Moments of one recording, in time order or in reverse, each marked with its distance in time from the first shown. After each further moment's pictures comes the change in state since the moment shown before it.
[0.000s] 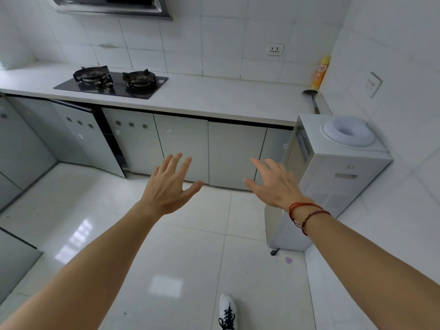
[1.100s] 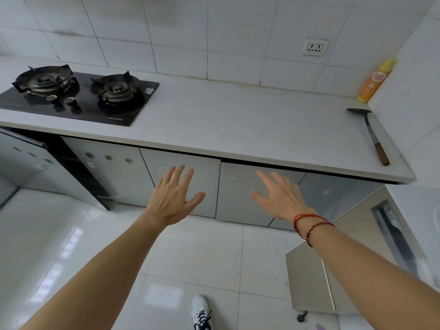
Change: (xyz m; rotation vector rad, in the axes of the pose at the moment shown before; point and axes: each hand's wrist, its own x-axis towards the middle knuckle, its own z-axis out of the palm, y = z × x) left_hand 0.448 -0.215 0.119 -0.071 -0.167 -0.025; right_hand 0.495 -0.015 0.074 -0.004 -0.203 0.106
